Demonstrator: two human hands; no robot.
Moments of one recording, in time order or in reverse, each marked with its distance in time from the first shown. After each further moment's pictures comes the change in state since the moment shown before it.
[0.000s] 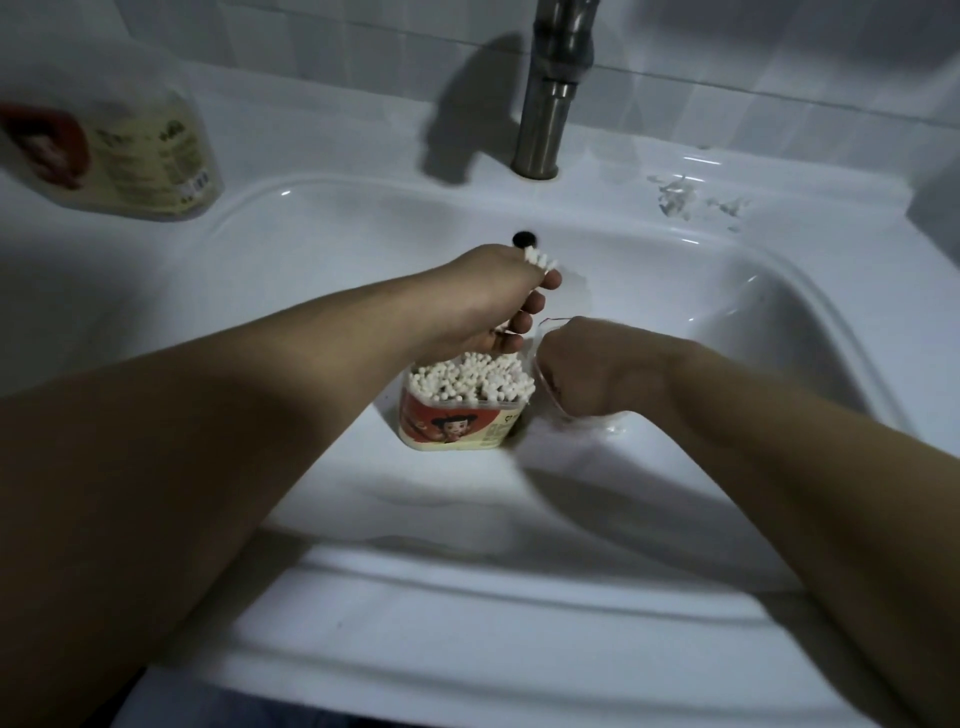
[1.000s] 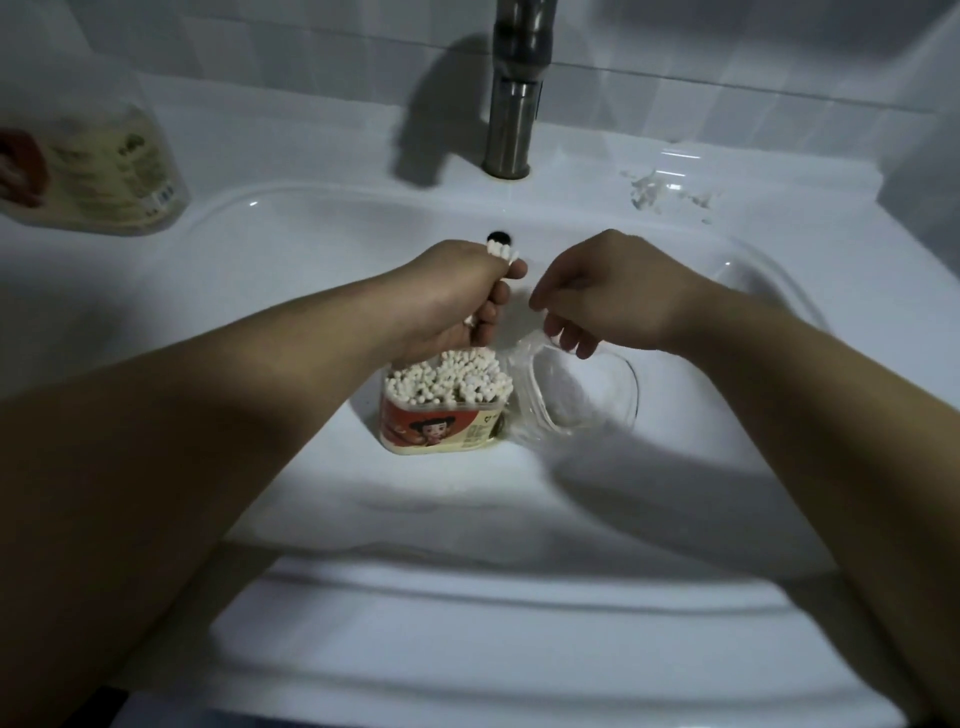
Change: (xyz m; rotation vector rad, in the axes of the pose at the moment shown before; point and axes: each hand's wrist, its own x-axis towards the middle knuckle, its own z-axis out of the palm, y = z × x) left_hand -0.001 0.002 0.001 -0.113 0.051 -0.015; right_hand -0.030 0.034 -0.033 0.885 0.313 0.145
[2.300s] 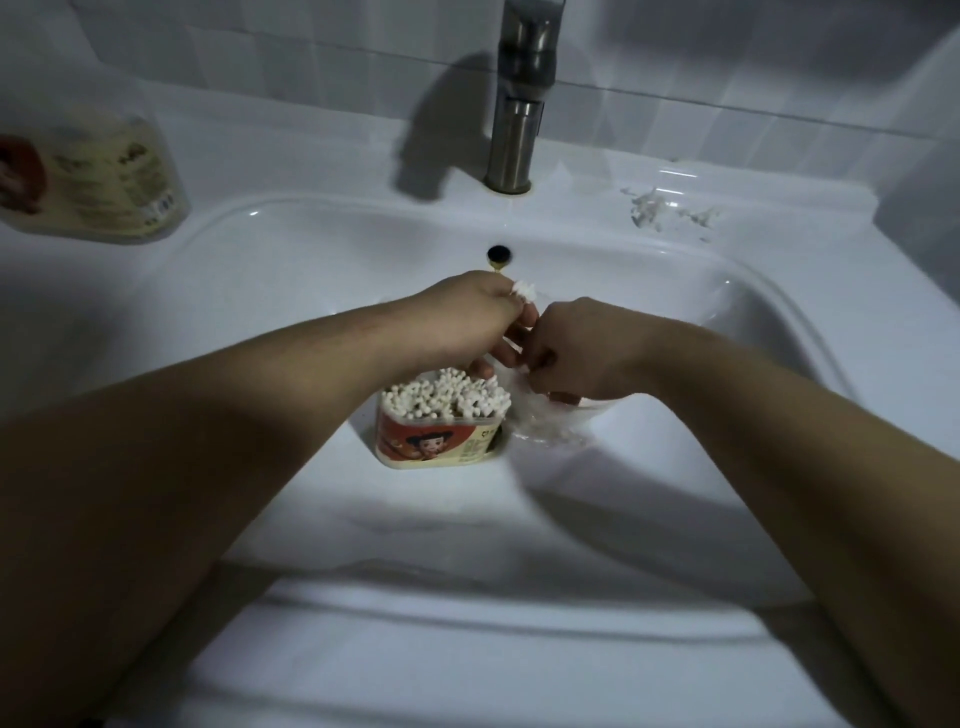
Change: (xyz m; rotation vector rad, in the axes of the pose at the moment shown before) left_hand -0.002 -0.004 -0.002 0.417 -0.149 0.124; right_hand 0.008 -0.005 0.023 -0.596 -0.248 -0.073
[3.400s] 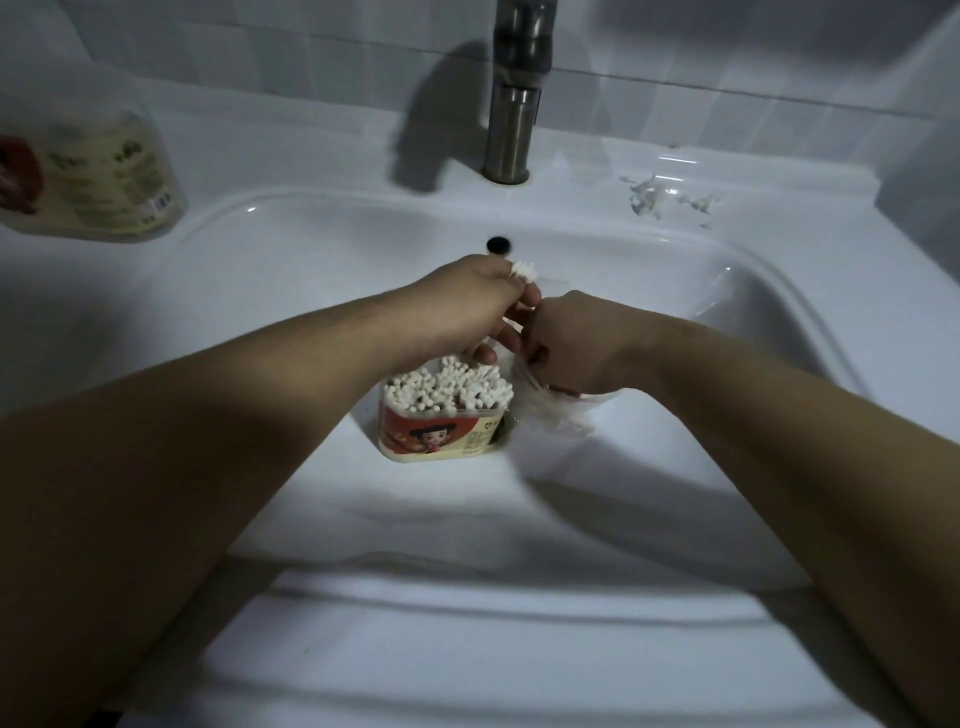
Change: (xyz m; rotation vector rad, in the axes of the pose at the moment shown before) left_hand -0.003 0.002 0.000 -0.088 0.038 0.003; right_hand 0.007 -0.004 0.009 -0.099 0.053 -0.022
